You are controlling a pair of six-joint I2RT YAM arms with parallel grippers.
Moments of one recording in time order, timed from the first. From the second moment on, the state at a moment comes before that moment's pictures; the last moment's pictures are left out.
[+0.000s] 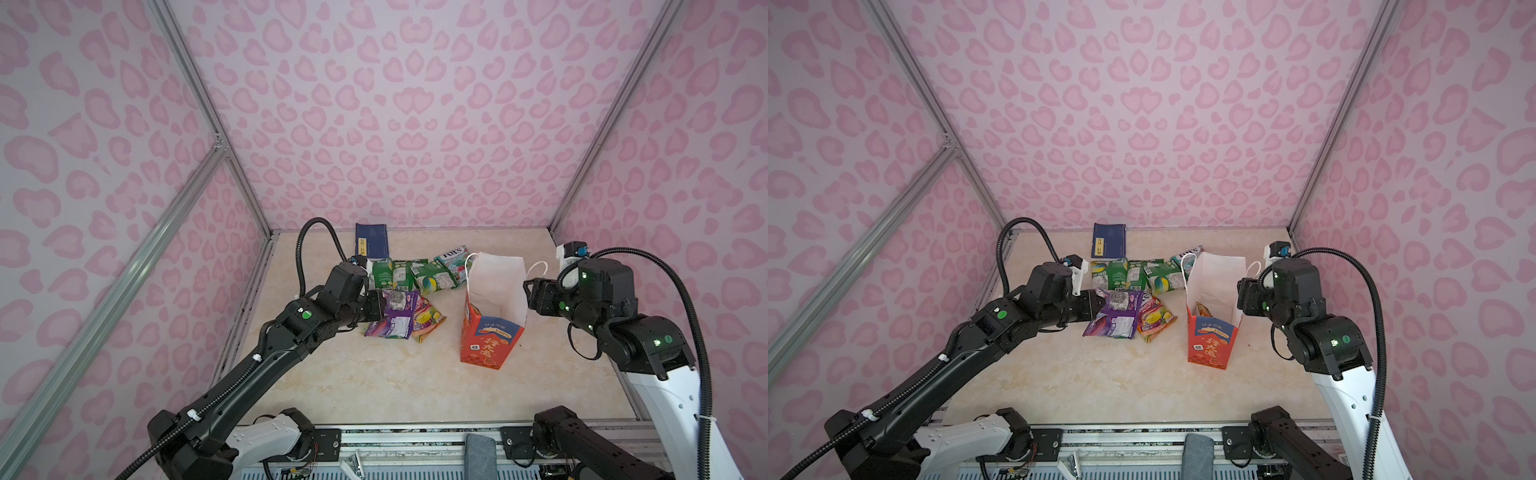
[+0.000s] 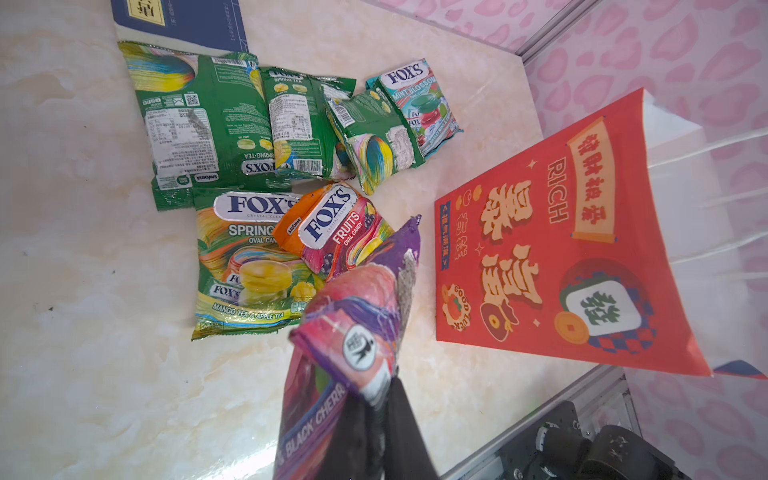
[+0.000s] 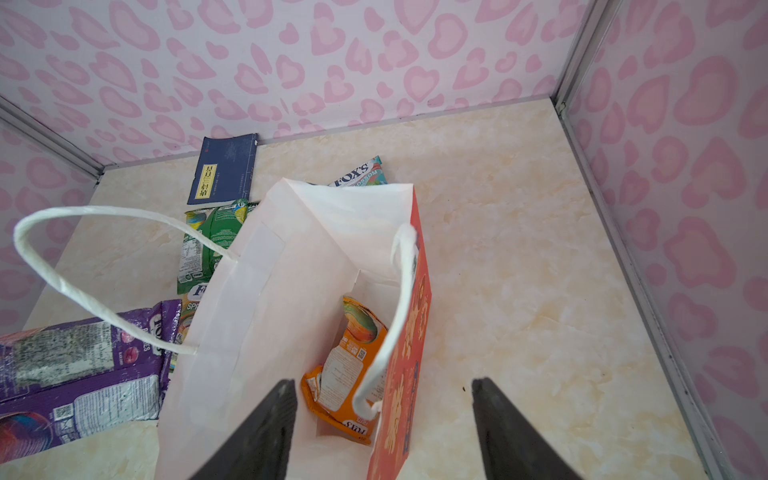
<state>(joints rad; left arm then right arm) -0.66 1.14 1.17 -0.74 0.05 -0.63 0.27 0.91 1.35 -1.07 0.13 0.31</state>
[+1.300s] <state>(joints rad) -0.67 1.29 1.79 -0.74 0.25 -0.64 0.27 0.94 1.36 -1.06 0.13 0.31</state>
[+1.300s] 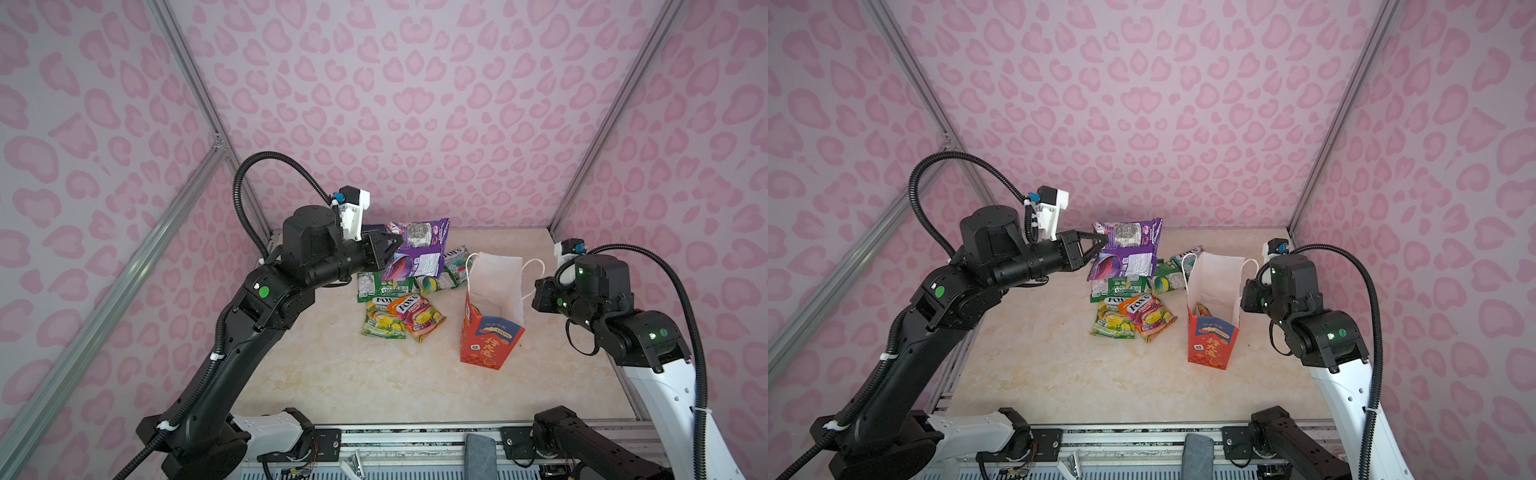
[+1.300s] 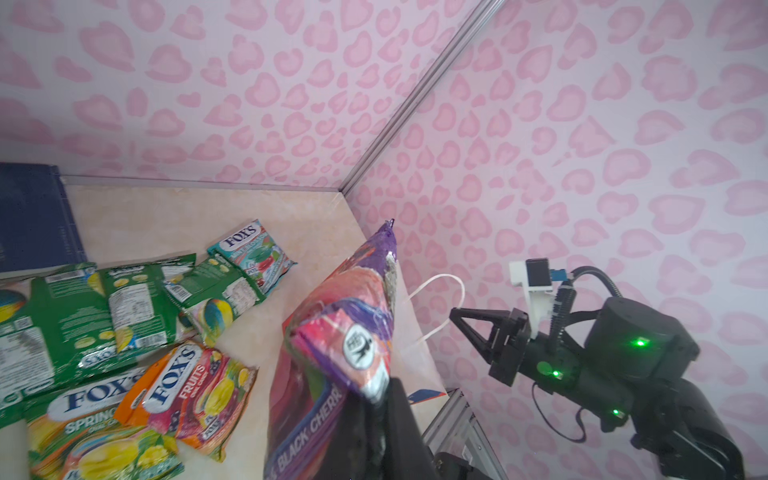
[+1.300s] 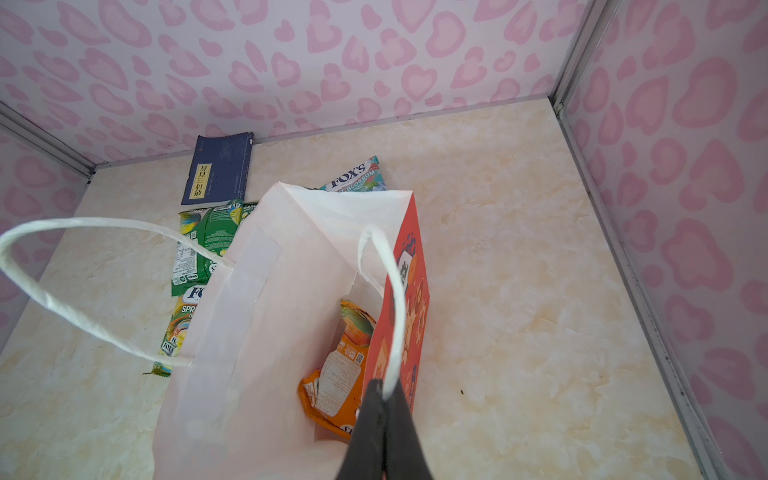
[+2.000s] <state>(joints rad) -0.89 1.88 2.46 -0.88 0.39 -0.52 0.27 0.93 1.34 -1.06 0.12 0.31</state>
